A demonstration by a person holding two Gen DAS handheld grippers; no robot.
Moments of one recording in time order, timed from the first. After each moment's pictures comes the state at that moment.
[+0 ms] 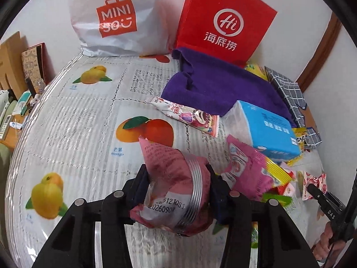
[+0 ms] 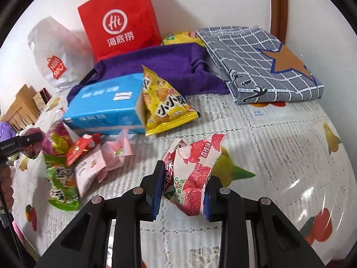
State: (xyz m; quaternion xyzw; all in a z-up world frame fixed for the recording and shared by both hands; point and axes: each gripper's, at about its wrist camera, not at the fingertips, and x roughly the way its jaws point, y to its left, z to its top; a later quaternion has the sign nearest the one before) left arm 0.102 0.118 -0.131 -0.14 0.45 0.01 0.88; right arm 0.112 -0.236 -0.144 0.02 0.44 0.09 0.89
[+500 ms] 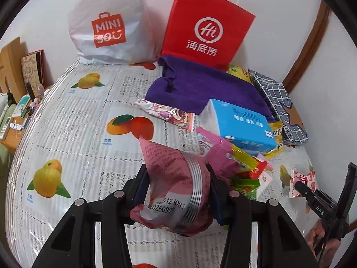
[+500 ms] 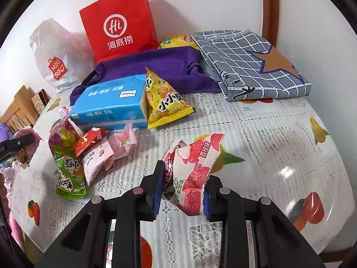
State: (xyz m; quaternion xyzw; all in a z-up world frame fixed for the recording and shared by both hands) left arm 0.069 0.090 -0.105 -0.13 0.43 -0.01 0.89; right arm 0.088 -0.238 -0.132 0.02 0.44 0.07 0.90
